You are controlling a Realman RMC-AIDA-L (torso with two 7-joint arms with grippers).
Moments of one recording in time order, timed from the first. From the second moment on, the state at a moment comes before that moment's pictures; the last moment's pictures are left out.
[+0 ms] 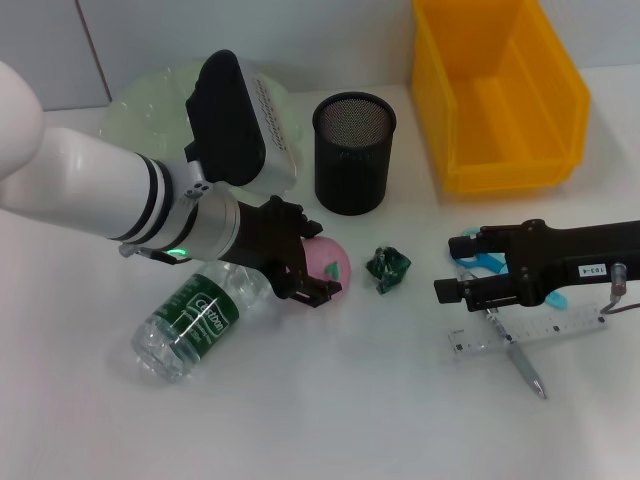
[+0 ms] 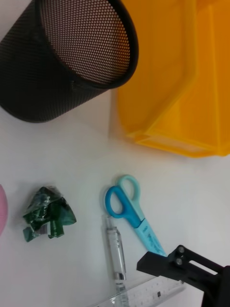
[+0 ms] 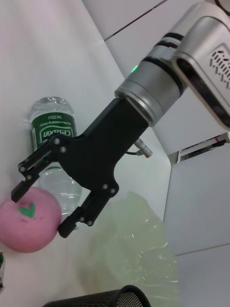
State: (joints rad) left arm -0.75 -2.08 1.64 0.90 2.14 1.00 -1.84; right arm 0.52 1.99 -0.74 -0.66 -2.06 -1.60 1.54
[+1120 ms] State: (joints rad) left arm -0.63 -2.07 1.50 1.02 1.86 1.02 -1.80; right arm 0.52 1.99 -0.74 -0.67 -2.06 -1.60 1.53
